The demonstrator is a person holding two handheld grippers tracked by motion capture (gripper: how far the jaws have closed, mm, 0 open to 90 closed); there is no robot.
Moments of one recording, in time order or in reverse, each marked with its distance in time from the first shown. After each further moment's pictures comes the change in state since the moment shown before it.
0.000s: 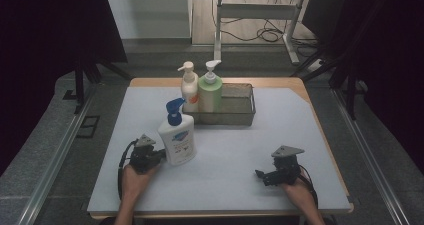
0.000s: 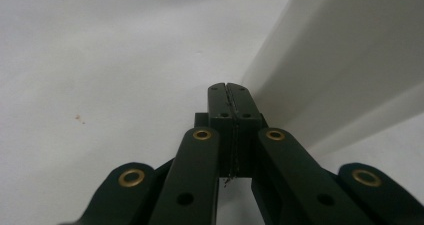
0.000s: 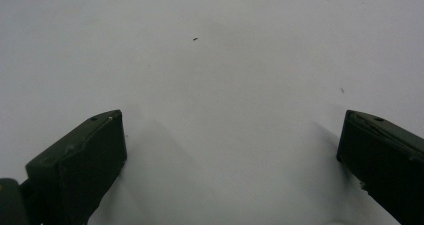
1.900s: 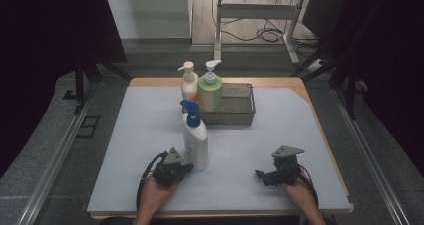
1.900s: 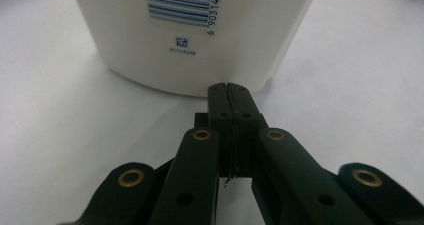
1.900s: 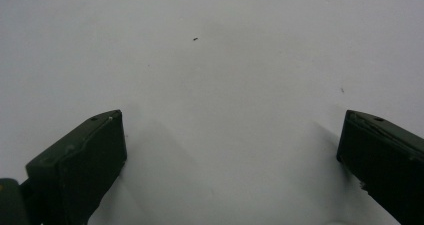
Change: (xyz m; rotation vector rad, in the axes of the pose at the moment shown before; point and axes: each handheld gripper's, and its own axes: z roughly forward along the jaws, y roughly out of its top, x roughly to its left) left arm -0.082 0.000 0.017 0.049 -0.129 0.191; right arm 0.000 0.000 0.000 0.001 0.001 0.002
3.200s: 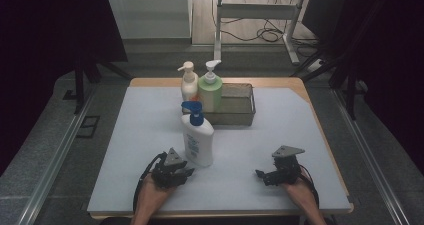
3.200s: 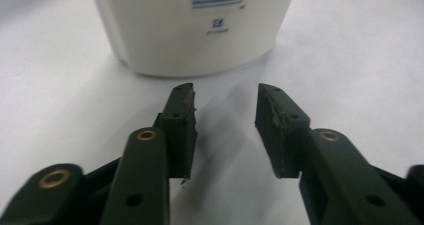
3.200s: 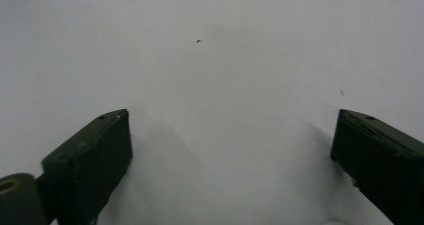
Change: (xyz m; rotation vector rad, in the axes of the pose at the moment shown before) left arm -0.004 0.000 -0.012 0.031 0.072 0.023; right arm 0.000 0.001 -0.002 -0.006 0.008 -0.011
